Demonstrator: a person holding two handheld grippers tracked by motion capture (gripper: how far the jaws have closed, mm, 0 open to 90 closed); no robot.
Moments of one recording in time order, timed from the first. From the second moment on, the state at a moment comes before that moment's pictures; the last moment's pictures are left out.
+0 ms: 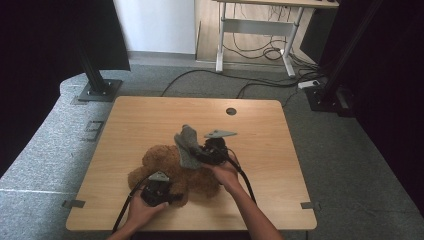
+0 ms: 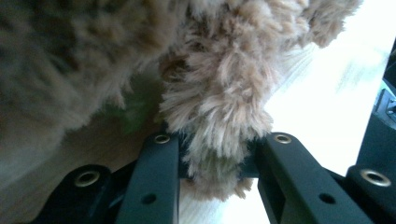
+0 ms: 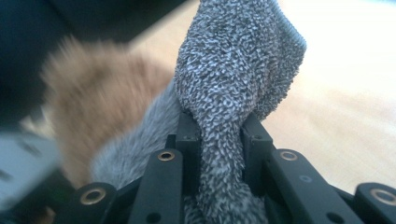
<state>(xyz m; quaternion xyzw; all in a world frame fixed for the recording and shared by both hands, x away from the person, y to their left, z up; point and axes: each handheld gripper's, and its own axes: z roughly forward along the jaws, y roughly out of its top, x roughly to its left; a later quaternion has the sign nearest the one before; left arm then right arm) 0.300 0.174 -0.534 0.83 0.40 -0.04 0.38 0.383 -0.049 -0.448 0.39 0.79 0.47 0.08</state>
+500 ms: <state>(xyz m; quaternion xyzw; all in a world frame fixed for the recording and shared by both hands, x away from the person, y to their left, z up) 0.286 0.173 -0.530 0.83 0.38 0.00 0.41 0.338 -0.075 -0.475 0.38 0.77 0.50 0.10</state>
